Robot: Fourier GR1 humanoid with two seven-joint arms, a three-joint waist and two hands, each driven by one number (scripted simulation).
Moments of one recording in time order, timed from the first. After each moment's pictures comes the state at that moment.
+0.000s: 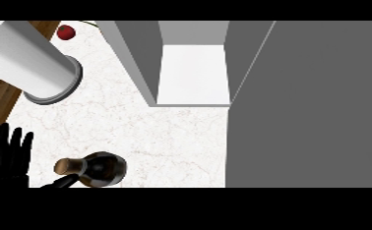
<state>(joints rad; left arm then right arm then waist) 0.37 0.01 0.12 -2.06 0.22 0.24 0.12 0.09 -0.09 -0.02 -2.38 -0.27 0.22 0.40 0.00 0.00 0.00</state>
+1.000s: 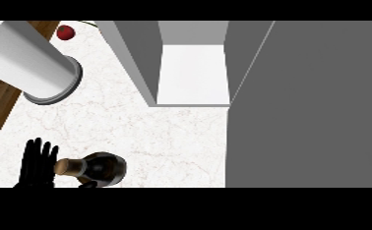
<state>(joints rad) 0.39 0.01 0.13 -1.70 0.27 0.11 -0.16 0.07 -0.07 0.00 -2.38 -0.24 0.22 0.41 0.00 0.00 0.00</state>
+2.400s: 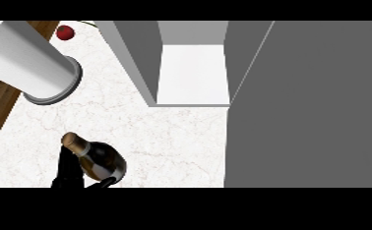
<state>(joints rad) 0.19 0.01 0.20 -1.11 0.35 -0.03 -0.49 0.09 -0.06 0.00 -2.39 -0.22 0.24 0.41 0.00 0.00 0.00</state>
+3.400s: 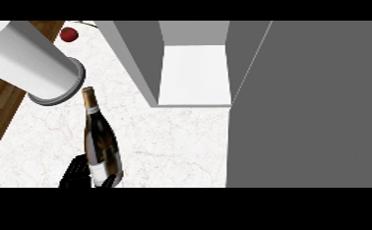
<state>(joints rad) 0.12 0.04 0.17 -0.93 0.42 -0.17 -0.67 0.07 -0.05 -0.03 -2.34 -0.21 0.26 0.37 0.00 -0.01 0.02</state>
